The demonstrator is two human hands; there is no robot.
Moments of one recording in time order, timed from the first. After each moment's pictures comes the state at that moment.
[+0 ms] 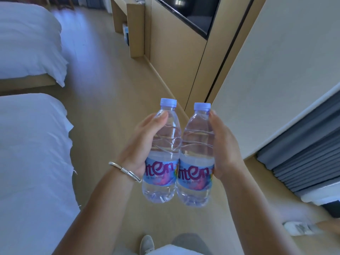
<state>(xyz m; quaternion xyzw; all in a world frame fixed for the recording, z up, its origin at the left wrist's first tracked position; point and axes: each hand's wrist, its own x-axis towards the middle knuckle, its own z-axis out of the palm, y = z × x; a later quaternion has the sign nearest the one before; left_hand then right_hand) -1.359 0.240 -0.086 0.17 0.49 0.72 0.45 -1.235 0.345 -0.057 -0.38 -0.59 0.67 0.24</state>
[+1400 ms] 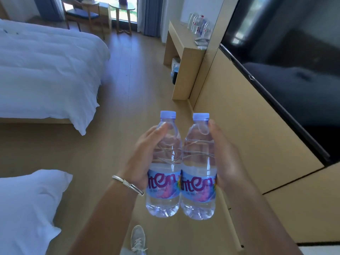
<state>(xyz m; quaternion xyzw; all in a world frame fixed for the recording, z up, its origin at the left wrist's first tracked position) -2.103 0.639 -0.087 0.06 0.51 0.79 0.34 -2.026 0.775 -0.058 -0.30 -0.64 0.69 0.15</state>
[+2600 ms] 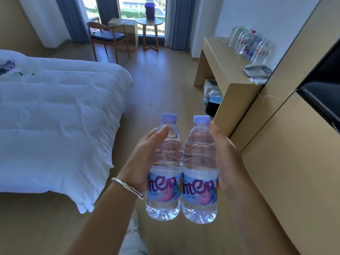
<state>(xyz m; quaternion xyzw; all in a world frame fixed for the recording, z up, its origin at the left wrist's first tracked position) -2.794 0.836 -0.099 0.05 0.52 0.79 0.33 -2.723 0.991 -0.068 -0.28 -0.61 0.73 0.09</state>
